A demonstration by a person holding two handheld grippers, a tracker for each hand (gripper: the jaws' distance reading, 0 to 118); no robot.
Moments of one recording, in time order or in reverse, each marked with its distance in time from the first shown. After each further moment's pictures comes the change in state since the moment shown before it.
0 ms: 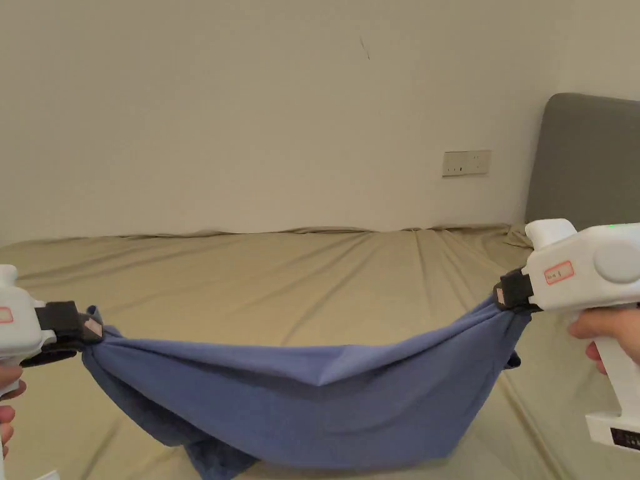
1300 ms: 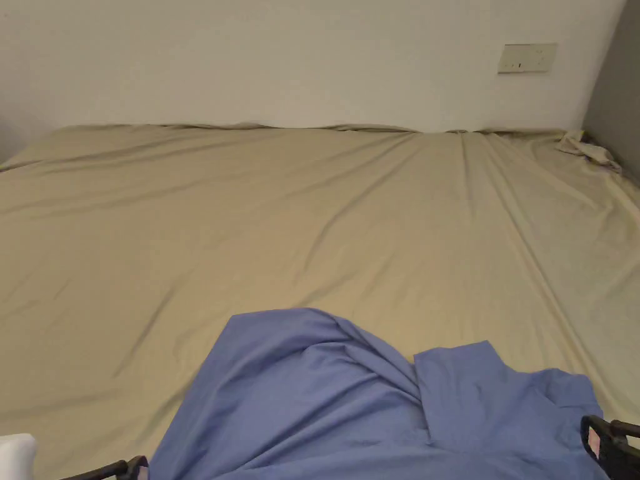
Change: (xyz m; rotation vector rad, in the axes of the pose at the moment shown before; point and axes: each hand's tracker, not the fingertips) left arm -0.045 -0.263 0.129 -0.029 0.256 -0.279; right arm -0.041 -0.253 0.135 0.132 -0.029 0.012
